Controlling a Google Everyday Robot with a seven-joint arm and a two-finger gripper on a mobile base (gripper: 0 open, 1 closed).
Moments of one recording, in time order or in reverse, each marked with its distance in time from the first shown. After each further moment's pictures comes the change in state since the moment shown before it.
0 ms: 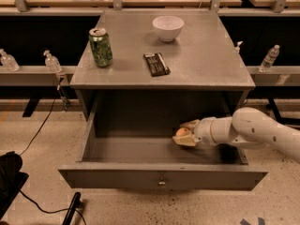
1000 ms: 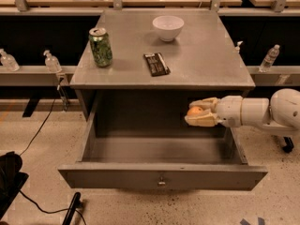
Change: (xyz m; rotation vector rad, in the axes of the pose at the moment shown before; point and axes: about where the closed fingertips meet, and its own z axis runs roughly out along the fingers) arm -0.083 -0.020 -0.095 -0.068 -0.291 -0.091
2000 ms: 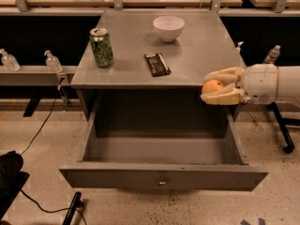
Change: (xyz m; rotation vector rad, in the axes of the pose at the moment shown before) arm -0.119 0.018 -0.082 -0.053 -0.101 -0.233
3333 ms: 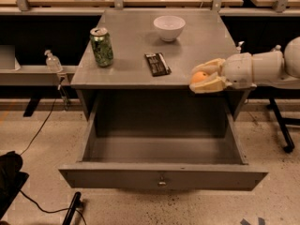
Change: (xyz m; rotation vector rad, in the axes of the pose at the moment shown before) arm 0.028 -0.053 0.046 -0.058 0.061 -0.008
